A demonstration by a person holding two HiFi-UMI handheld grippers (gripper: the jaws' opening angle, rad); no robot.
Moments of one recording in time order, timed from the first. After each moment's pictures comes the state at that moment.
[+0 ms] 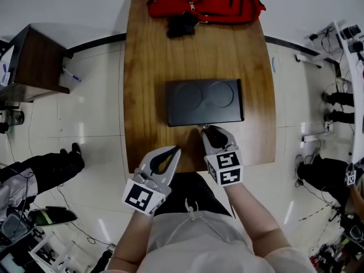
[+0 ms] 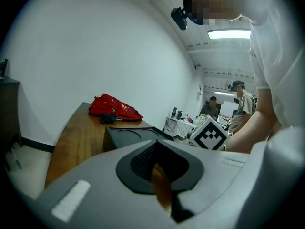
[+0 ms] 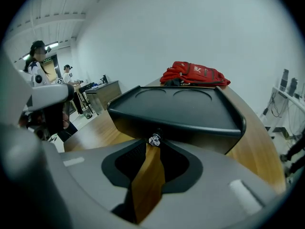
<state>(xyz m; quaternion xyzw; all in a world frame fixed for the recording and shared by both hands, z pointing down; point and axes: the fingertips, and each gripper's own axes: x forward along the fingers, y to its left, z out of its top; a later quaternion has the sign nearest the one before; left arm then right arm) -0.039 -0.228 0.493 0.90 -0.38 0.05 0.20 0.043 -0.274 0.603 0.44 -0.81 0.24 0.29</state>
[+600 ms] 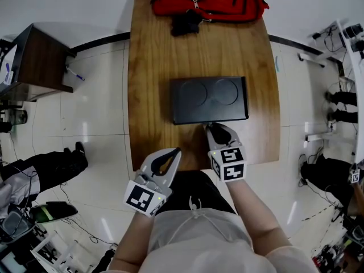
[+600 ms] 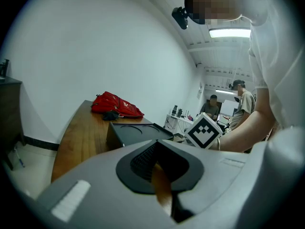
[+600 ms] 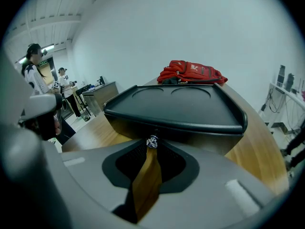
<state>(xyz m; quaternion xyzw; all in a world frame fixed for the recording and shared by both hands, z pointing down) -0.049 -0.212 0.501 0.90 -0.39 0.06 0.21 0.045 -0.273 0.611 0.45 -0.80 0.26 0.28</state>
